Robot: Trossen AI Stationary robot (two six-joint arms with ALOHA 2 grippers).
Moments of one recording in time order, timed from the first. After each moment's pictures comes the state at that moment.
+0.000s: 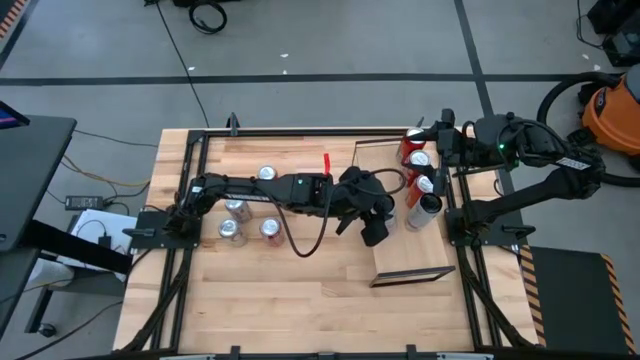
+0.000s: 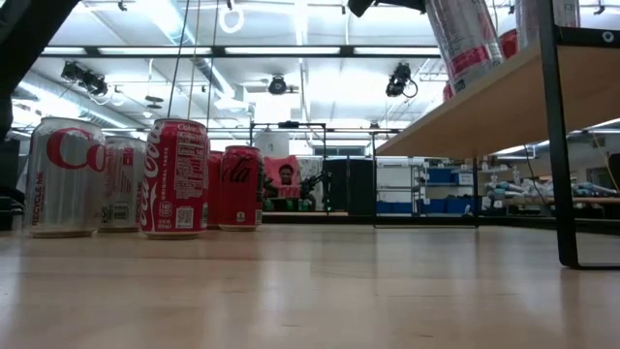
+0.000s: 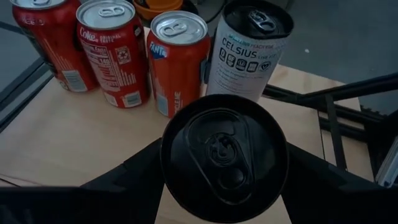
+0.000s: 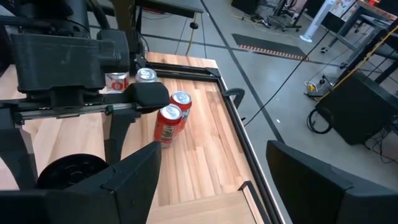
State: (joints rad) left arm -0.12 2.13 2.28 -0.71 -0.32 -0.32; right arm 0.03 0.93 1.41 -0.88 0.30 -0.15
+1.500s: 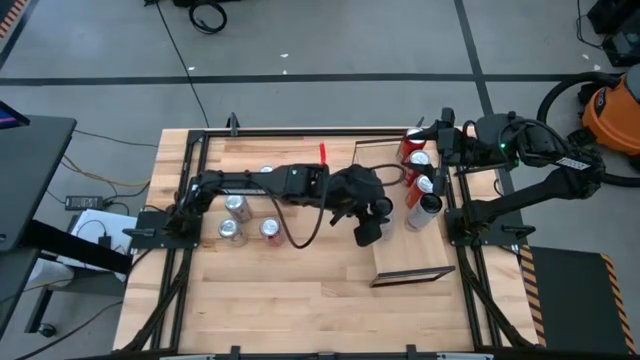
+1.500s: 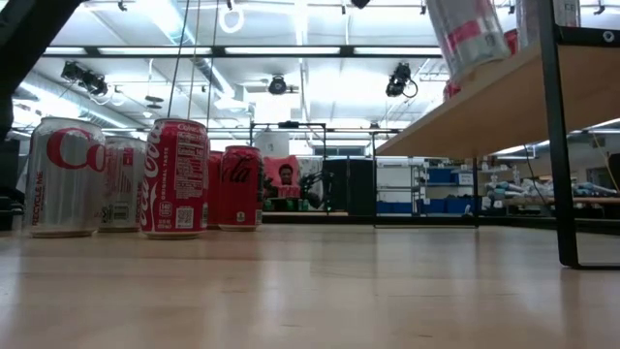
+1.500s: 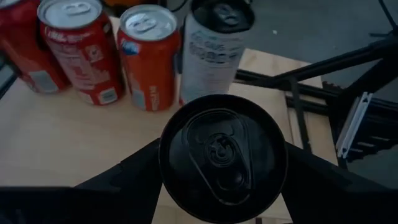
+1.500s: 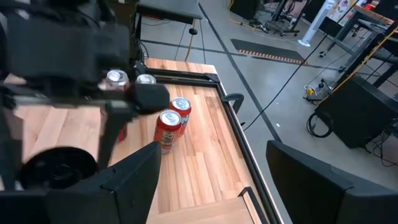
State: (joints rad) left arm -0.09 2.13 2.36 -0.81 -0.14 -0.26; right arm 0.03 0.93 1.41 -0.85 0.30 -0.15
